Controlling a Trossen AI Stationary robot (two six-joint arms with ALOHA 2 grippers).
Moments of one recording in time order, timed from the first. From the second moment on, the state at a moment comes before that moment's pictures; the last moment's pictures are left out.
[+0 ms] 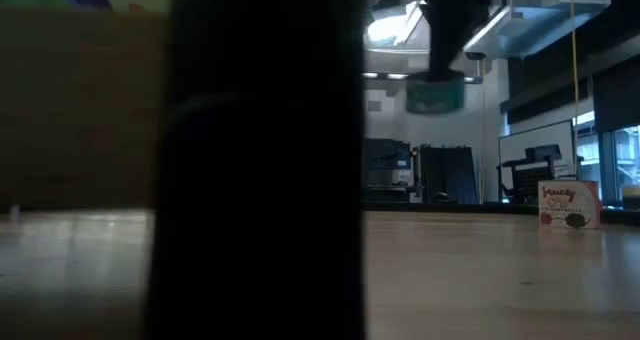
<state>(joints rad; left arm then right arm) -0.49 1.06 1.78 -1.57 -0.74 -0.47 0.25 1.73 1.56 -1.28 0.40 0.73</state>
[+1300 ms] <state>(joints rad) -0.20 1.47 1.78 -1.21 -0.58 0.97 -0.05 1.74 1.85 -0.86 0.47 0.02</state>
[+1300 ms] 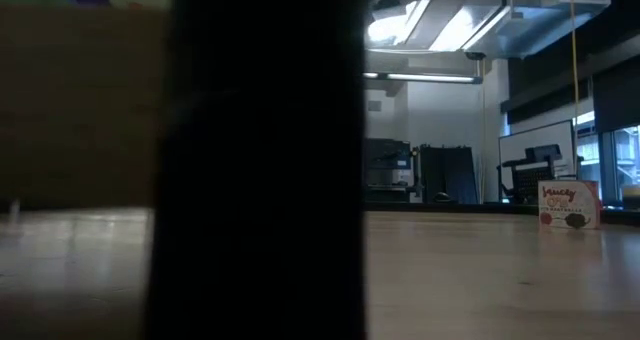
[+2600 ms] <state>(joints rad) -0.29 1.32 1.78 -1.41 -0.56 0.39 -0.09 2.16 1.85 -0.63 -0.13 -0.03</state>
